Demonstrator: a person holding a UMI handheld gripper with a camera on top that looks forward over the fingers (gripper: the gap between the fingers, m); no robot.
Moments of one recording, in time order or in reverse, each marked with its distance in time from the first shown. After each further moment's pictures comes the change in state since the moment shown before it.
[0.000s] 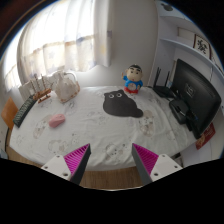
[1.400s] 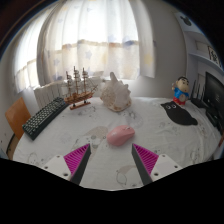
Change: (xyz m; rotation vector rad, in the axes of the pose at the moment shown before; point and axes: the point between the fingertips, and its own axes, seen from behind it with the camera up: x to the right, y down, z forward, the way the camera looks) arm -0.343 -0.011 0.117 0.236 -0.132 -0.012
